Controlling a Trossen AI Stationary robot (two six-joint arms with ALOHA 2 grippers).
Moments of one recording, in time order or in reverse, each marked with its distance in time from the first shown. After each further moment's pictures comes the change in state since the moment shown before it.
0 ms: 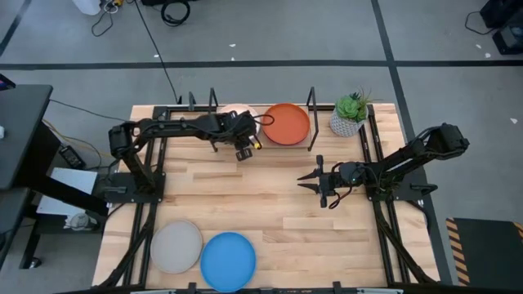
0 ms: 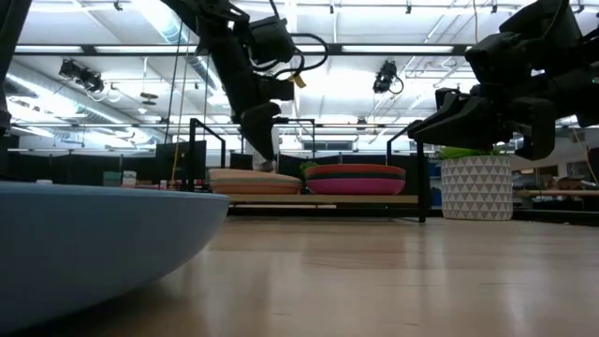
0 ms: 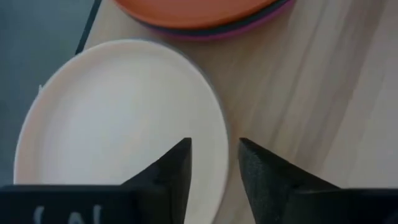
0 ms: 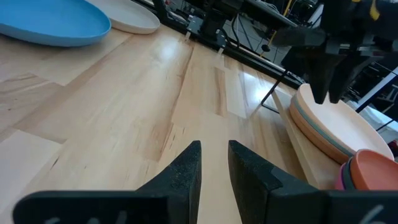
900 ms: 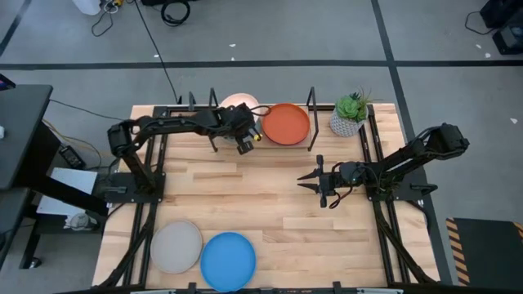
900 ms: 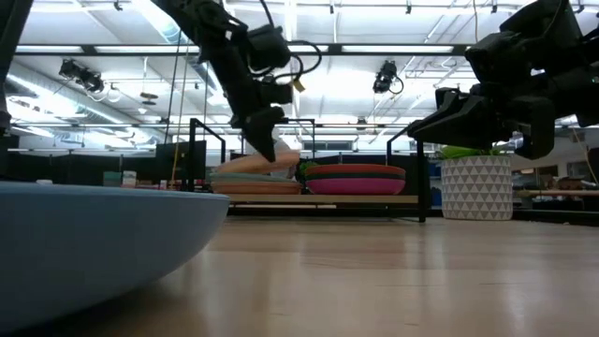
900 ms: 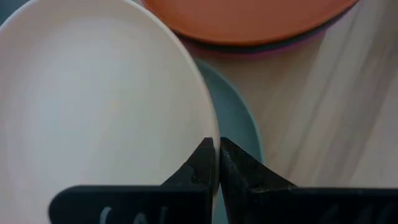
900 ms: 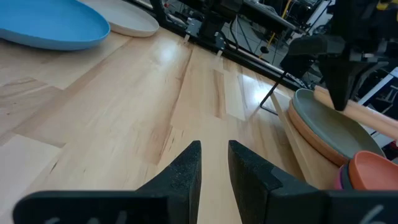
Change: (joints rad) left arm 0.064 -0.002 -0.020 0.086 0.035 -0.006; right arm 0.000 0.000 0.000 0.007 0.000 0.003
